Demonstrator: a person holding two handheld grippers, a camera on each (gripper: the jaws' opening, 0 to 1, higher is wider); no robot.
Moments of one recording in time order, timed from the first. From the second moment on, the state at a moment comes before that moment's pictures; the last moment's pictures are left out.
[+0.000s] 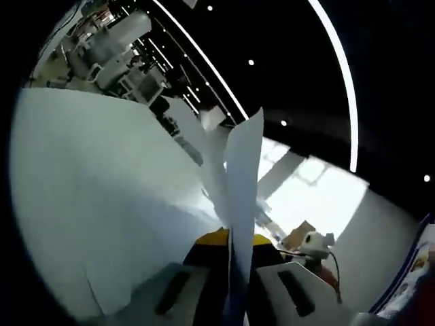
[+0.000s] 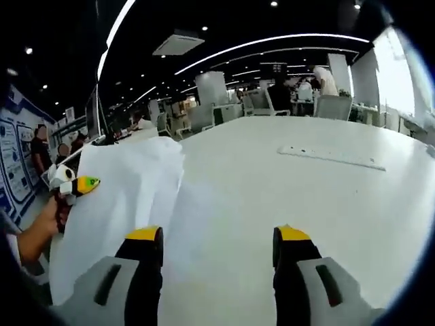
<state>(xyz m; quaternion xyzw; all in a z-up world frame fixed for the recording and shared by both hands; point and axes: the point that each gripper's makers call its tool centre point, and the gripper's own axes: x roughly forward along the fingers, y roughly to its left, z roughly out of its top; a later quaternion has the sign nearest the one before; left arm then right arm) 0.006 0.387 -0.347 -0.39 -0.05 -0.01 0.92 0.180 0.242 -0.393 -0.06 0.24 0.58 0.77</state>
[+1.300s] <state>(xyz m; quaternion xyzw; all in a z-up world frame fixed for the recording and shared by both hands) 0.001 0.371 -0.333 -0.29 -0.07 -0.05 0.95 0.140 0.270 -0.378 -0.06 0.21 0.64 0.73</state>
